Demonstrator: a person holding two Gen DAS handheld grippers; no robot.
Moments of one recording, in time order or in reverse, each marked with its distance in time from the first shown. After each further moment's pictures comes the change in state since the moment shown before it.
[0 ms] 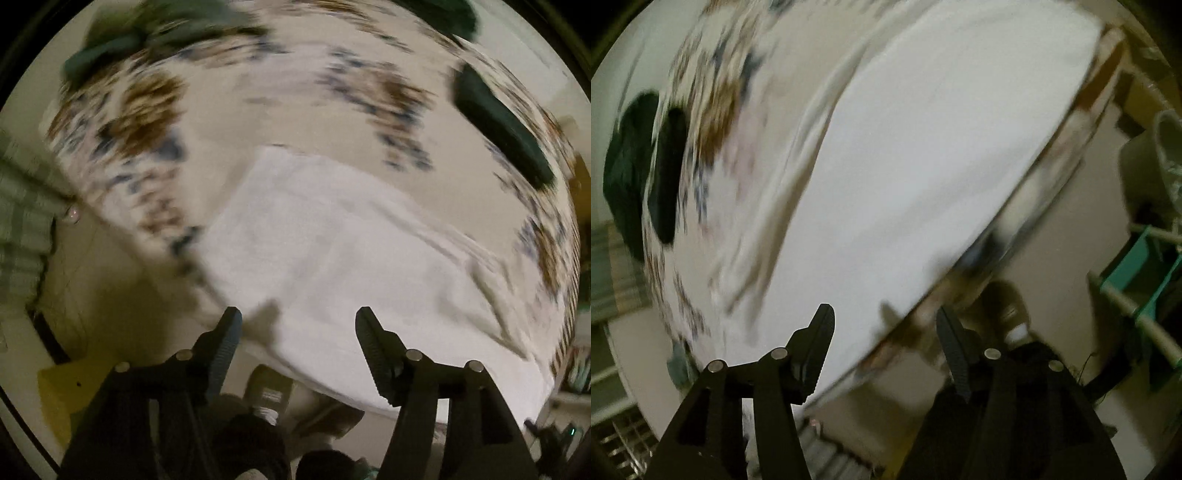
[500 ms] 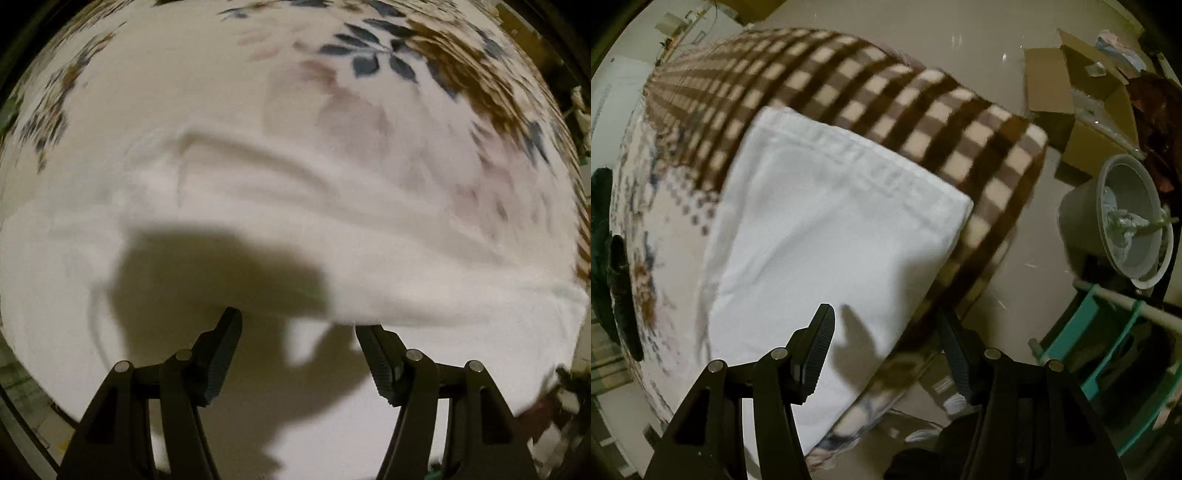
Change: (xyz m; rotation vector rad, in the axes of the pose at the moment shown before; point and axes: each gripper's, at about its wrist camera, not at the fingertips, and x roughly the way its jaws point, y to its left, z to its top) left arm 0.131 -0.290 -0.042 0.421 0.144 0.028; right arm -0.036 -0.146 0.183 0.123 -0.132 -0.128
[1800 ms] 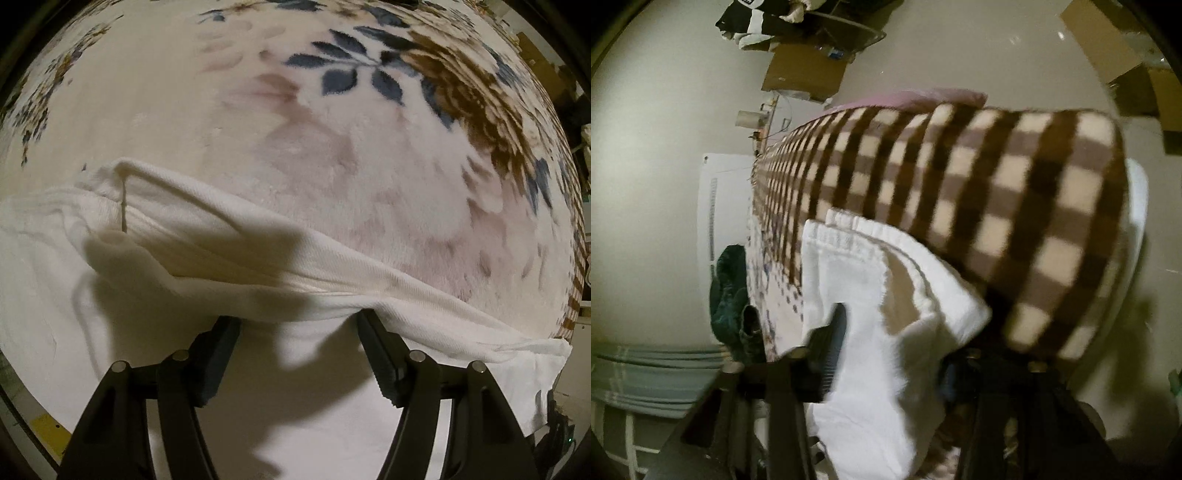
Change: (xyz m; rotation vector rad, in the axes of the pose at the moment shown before) left arm -0.021 0.007 -0.009 -0.110 -0.008 -0.058; right arm 0.014 -0.098 0.029 0.149 -0.199 0.692
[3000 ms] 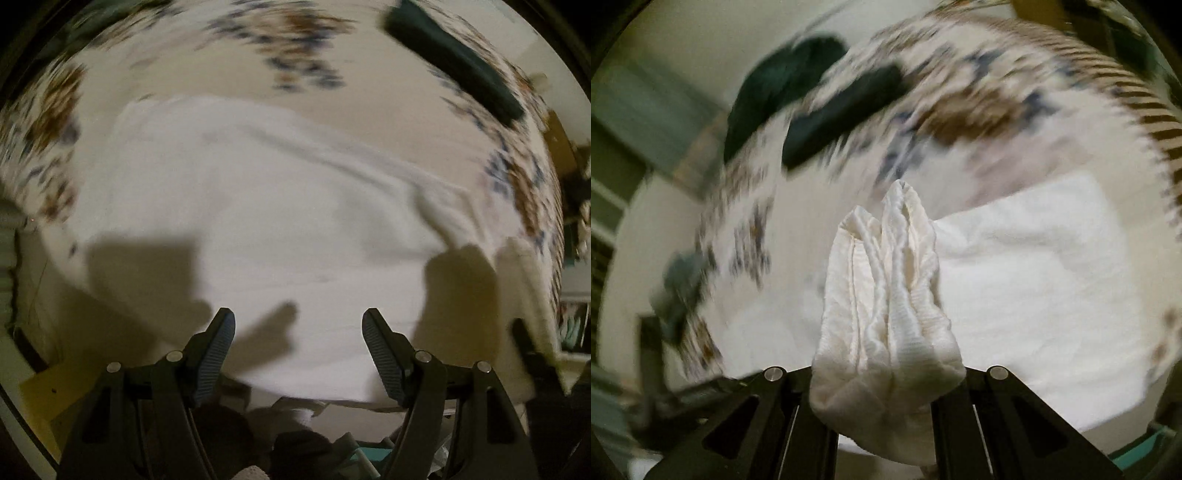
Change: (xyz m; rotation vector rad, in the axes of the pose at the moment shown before) left arm -0.098 0.278 -0.089 -0.240 -0.038 -0.068; right arm 0.129 0.251 -0.416 -0.924 0.348 -0.197
